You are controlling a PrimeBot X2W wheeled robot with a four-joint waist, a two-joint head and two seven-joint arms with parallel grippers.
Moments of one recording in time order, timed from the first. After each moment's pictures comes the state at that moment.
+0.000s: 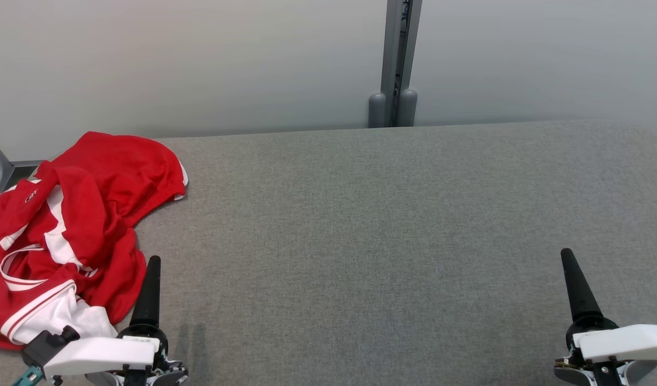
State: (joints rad) left arm -0.05 0.06 0.01 0.27 -1.38 -0.12 -0.01; right arm -0.04 -0.03 -0.07 0.20 1.16 0.13 0.00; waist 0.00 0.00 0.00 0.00
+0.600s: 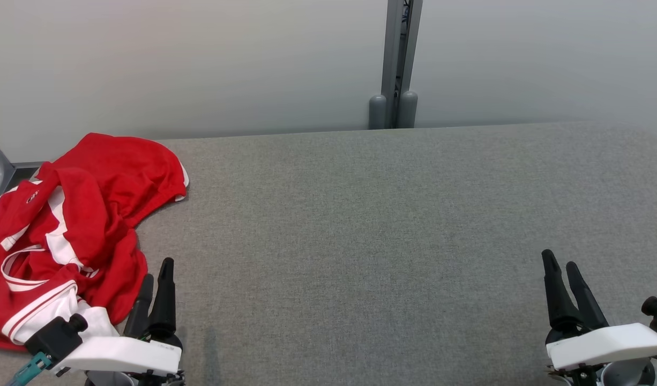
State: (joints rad) left arm -0.04 0.07 -0.01 0.27 -0.97 -0.12 -0.07; right arm -0.03 -0.04 -0.03 0.18 0.78 0.13 -0.07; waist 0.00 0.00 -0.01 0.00
